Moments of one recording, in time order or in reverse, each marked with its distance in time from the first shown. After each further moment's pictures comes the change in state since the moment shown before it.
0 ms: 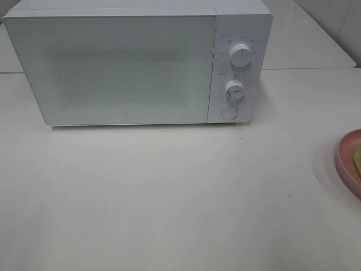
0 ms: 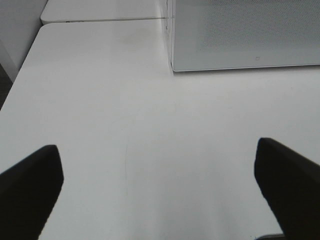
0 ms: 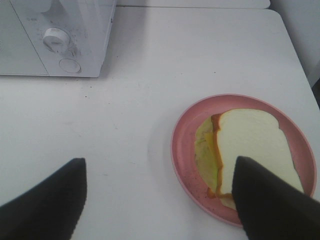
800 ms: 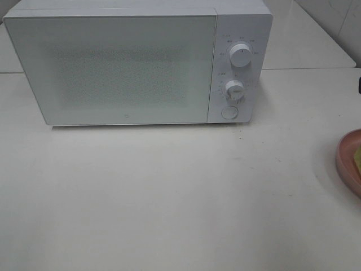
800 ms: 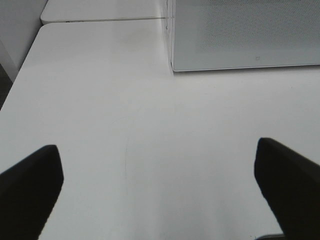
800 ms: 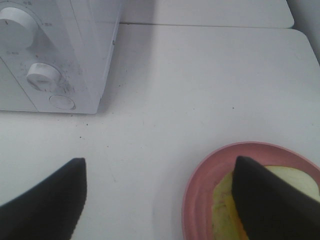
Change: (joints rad) left arm 0.000 0.000 0.000 0.000 0.000 0.000; right arm 0.000 0.406 0.000 0.000 -0.431 0.000
